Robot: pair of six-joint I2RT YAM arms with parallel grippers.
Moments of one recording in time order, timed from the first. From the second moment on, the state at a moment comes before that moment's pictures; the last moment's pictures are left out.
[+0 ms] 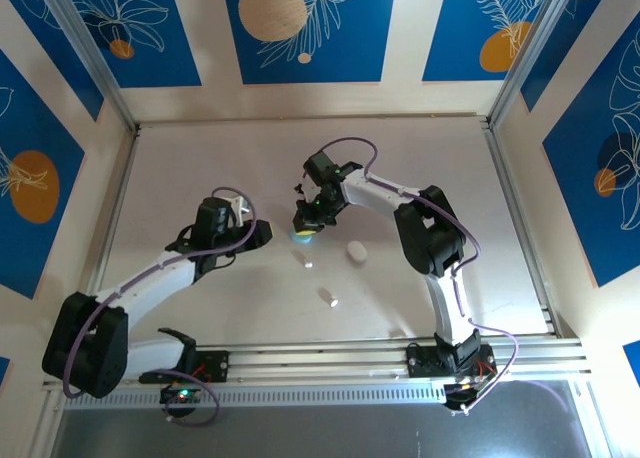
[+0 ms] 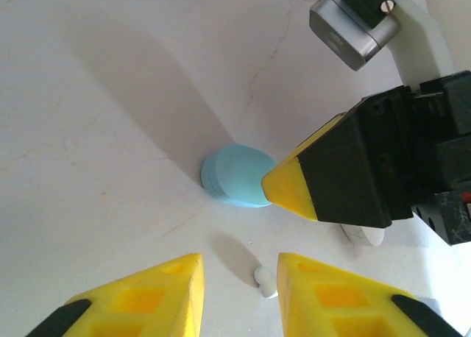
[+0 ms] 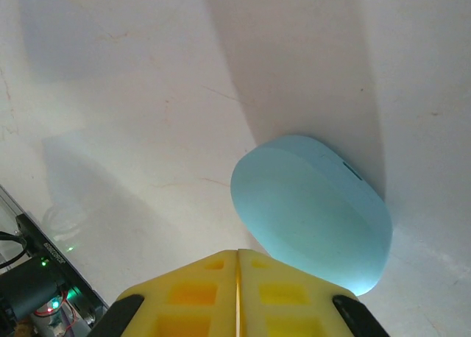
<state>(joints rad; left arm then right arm) -0.39 1.21 0.59 -0.06 0.34 -0.62 0.64 2.13 1.63 -0.78 -0.55 0.44</state>
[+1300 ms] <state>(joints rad) -0.38 0.88 0.64 -0.30 0.30 -0.57 0.67 1.79 1.43 -0.72 -0.48 0.50</state>
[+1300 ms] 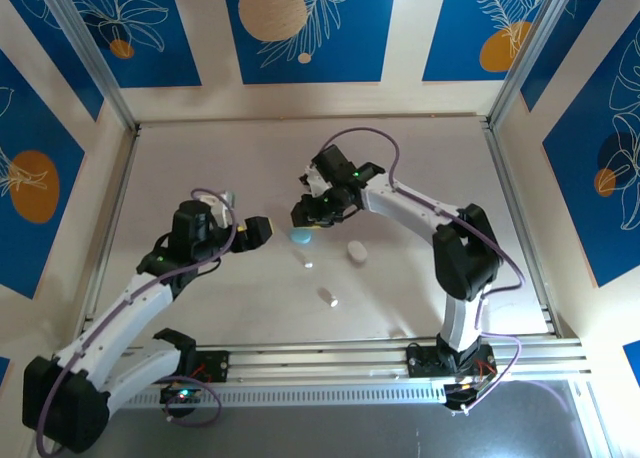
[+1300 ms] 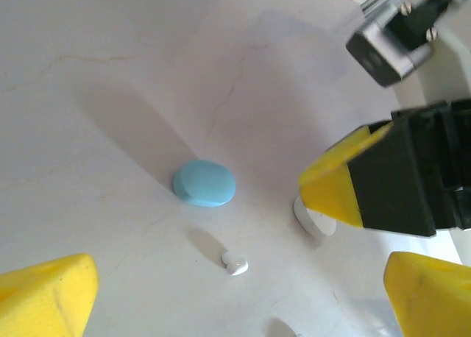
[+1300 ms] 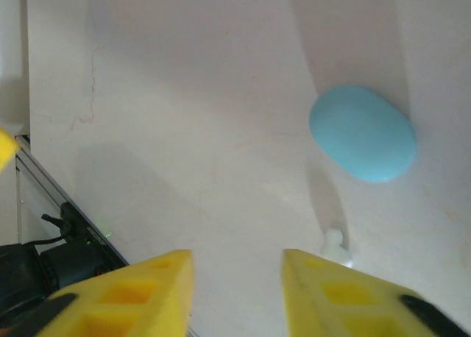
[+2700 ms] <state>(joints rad) -0.56 1.16 0.65 -0.22 0.35 -0.60 0.55 1.58 1.05 -0.78 -0.13 0.36</state>
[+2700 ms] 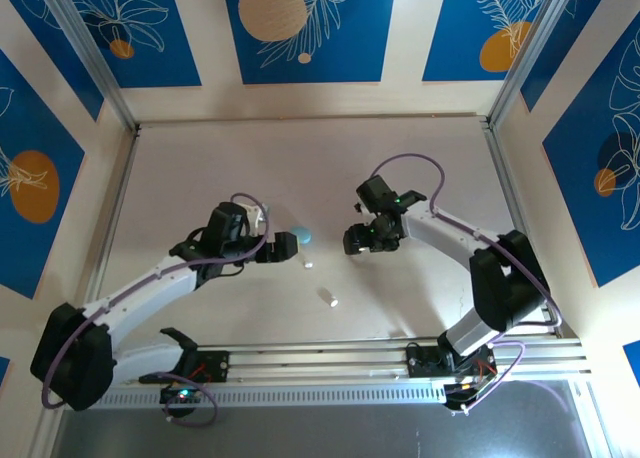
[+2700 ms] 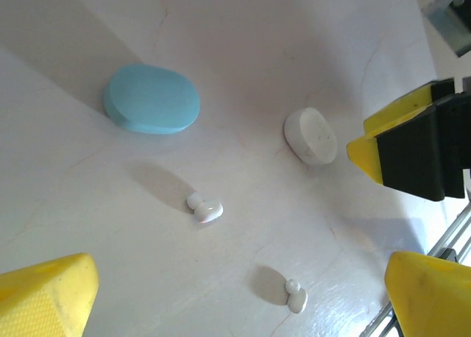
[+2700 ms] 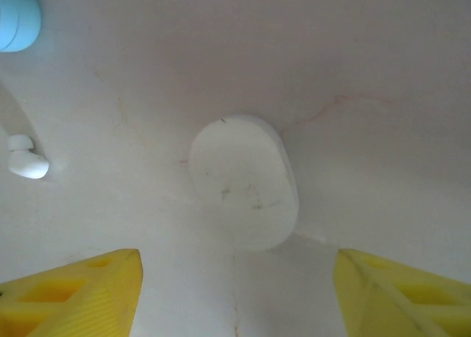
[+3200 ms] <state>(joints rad) -0.57 1.22 0.66 -0.17 0.36 -0.61 0.60 1.76 1.18 -0.83 -0.02 0.27</state>
